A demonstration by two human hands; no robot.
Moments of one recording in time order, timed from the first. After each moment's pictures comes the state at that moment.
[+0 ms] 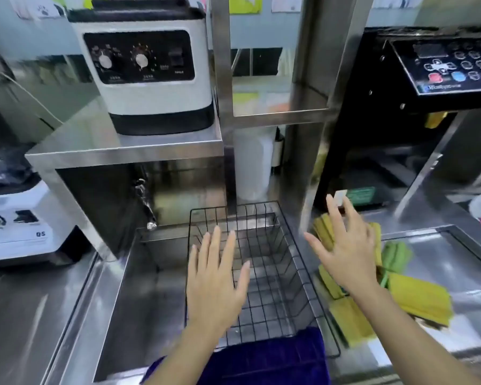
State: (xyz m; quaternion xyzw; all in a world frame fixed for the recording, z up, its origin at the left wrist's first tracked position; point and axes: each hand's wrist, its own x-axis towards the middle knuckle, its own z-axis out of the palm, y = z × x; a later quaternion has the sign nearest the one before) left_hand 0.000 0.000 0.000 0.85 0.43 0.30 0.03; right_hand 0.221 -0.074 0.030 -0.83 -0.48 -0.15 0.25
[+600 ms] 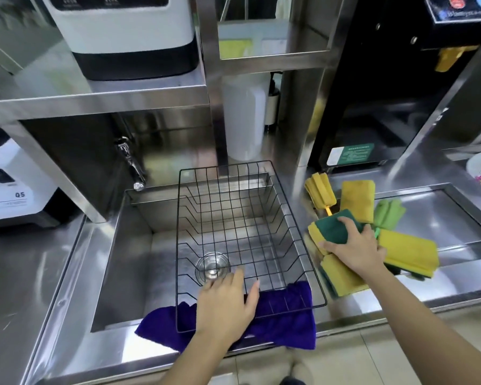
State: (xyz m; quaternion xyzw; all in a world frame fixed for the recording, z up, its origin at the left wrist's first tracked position) left_hand -0.006 -0.070 -0.056 0.89 0.44 0.13 0.05; right_hand 0.257 -0.115 -0.036 -0.92 -0.29 0.20 0.14
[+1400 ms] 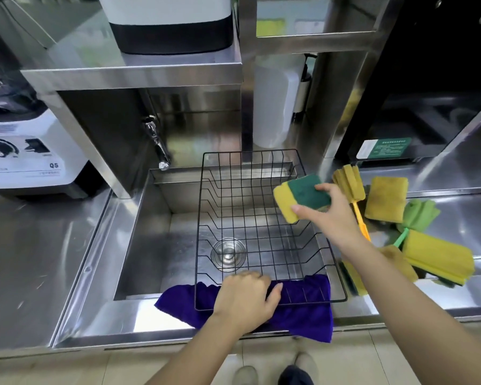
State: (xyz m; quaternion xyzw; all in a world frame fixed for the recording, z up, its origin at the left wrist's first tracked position) left_hand -0.010 -0.071 -0.060 0.92 0.36 0.10 0.08; right_hand 0.194 -0.060 0.002 -0.77 -0.38 0.29 0.43
